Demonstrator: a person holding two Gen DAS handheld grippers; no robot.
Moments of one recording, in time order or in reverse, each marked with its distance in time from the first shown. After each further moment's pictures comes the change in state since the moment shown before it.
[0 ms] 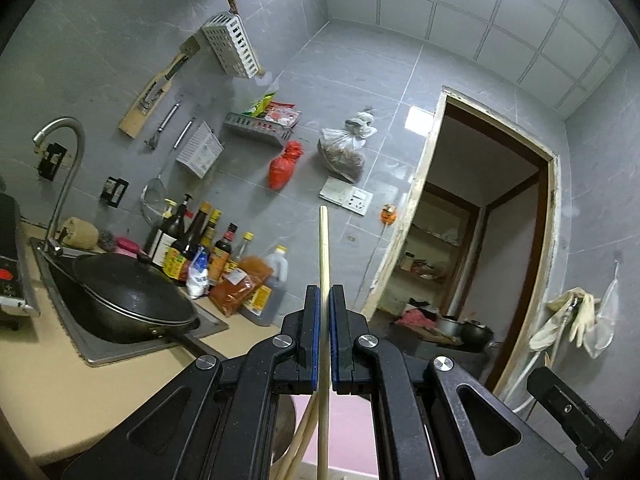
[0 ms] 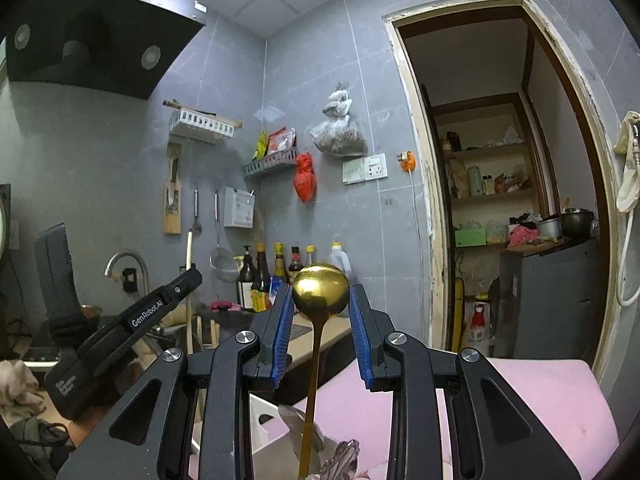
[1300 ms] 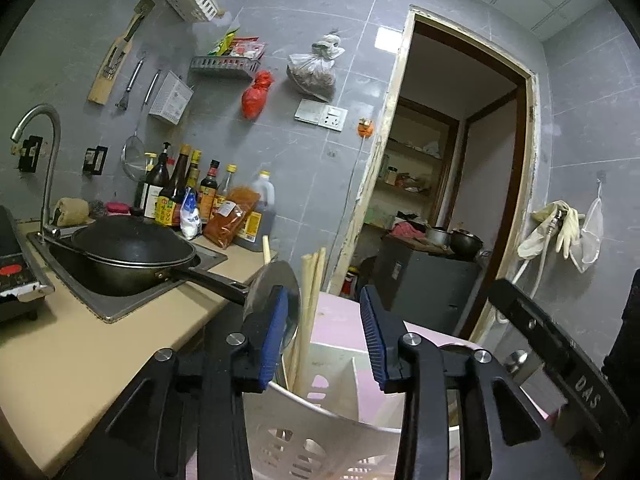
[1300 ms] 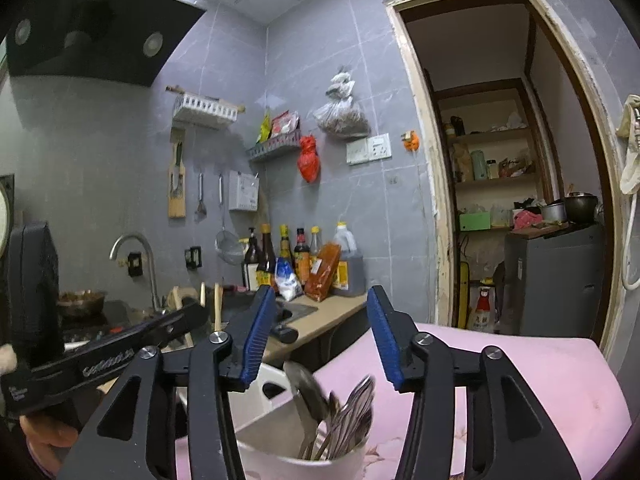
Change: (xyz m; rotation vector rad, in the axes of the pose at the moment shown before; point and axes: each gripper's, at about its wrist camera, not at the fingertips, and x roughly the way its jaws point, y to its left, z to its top) left arm -0.026 -0.012 -0.030 0.129 0.305 -0.069; right arm 0.002 0.001 -0.018 0.019 0.038 0.011
